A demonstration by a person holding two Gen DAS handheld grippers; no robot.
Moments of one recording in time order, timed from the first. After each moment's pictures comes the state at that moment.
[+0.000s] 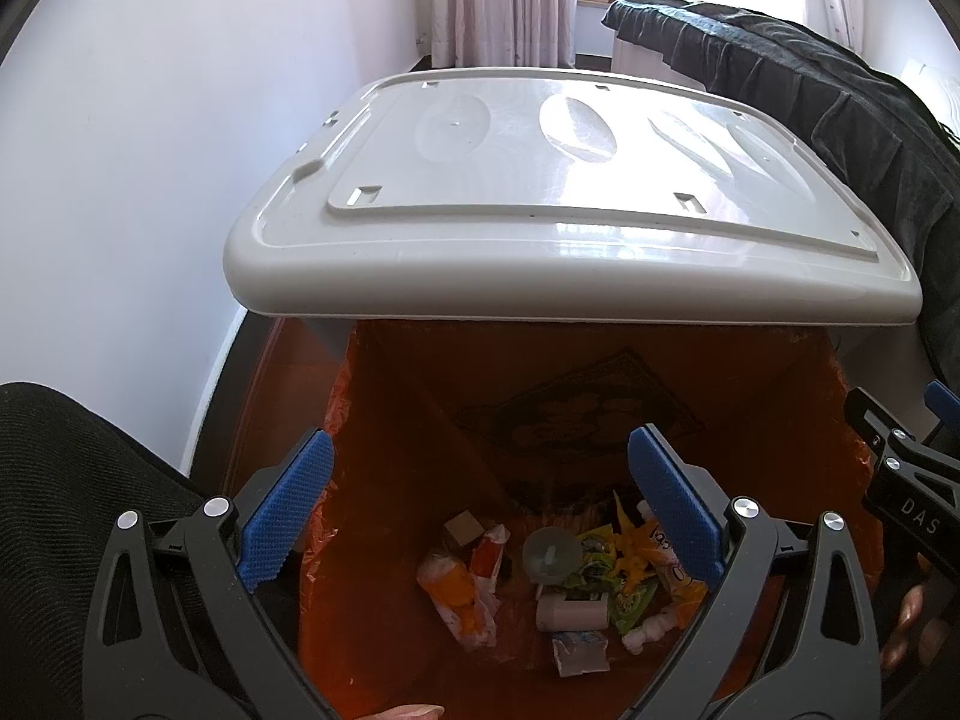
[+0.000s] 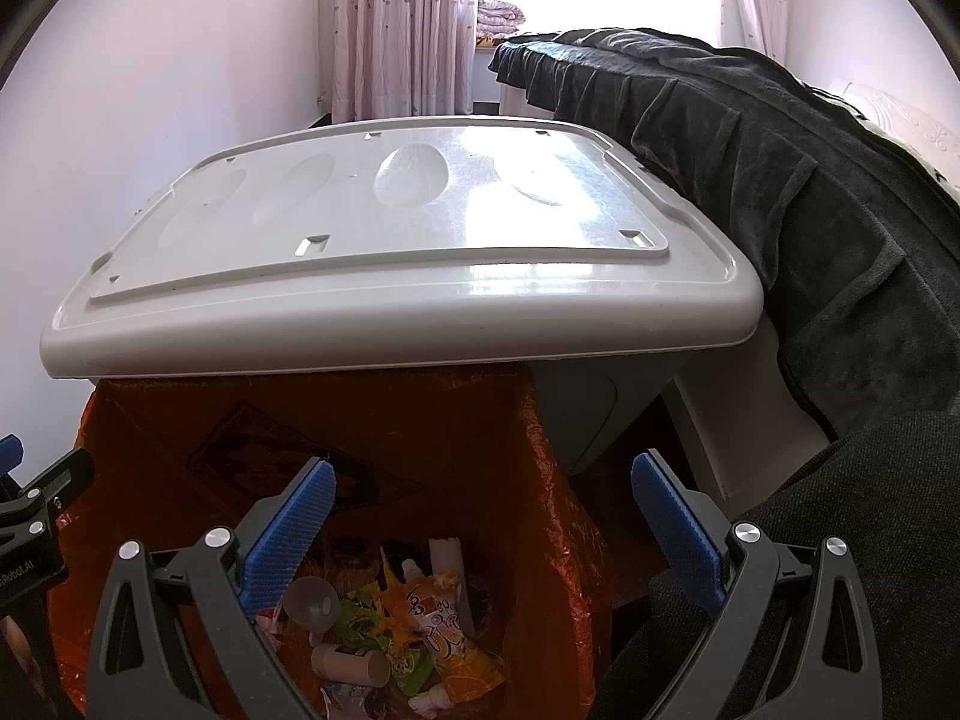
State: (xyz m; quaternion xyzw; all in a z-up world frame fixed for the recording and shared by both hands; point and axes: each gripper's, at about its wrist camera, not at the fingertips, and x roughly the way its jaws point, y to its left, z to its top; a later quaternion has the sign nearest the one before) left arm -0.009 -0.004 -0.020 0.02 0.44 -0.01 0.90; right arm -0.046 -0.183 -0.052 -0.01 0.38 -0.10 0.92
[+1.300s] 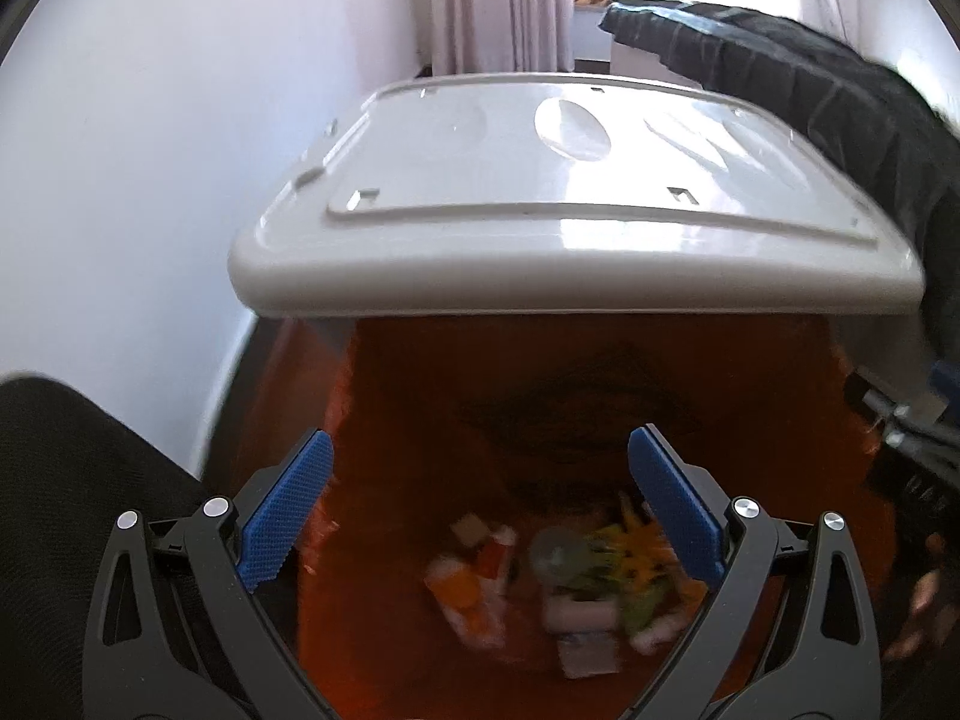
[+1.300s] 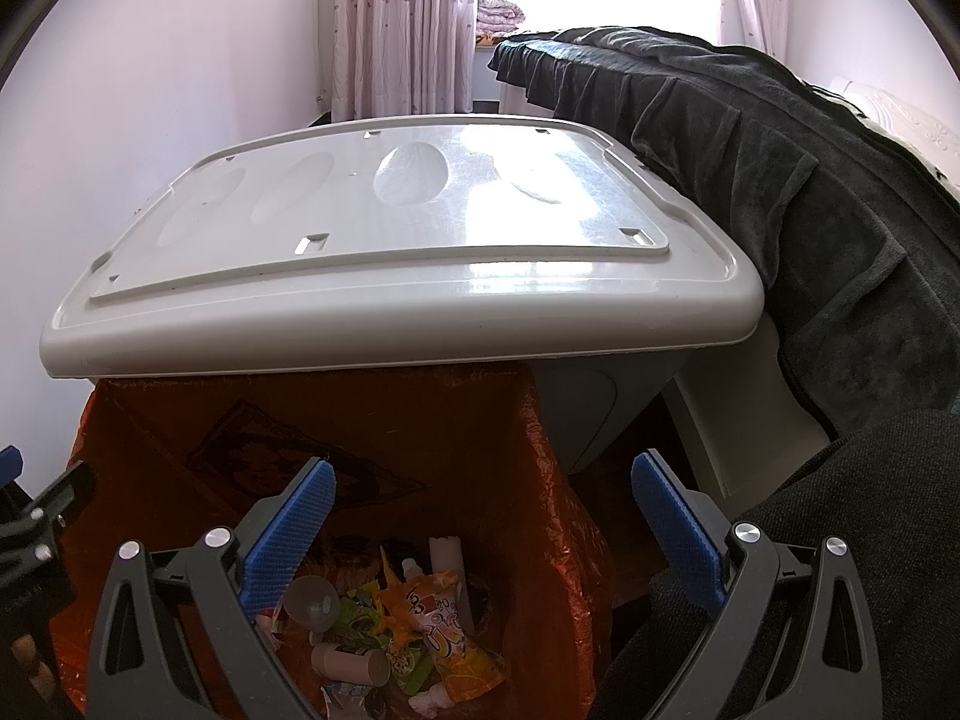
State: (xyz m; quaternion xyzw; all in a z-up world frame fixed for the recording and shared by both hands) left arm -0.019 -0.012 -0.023 0.06 0.42 0.00 0.90; right arm -0.047 -0.184 -0.053 -0.01 0.38 -0.10 0.92
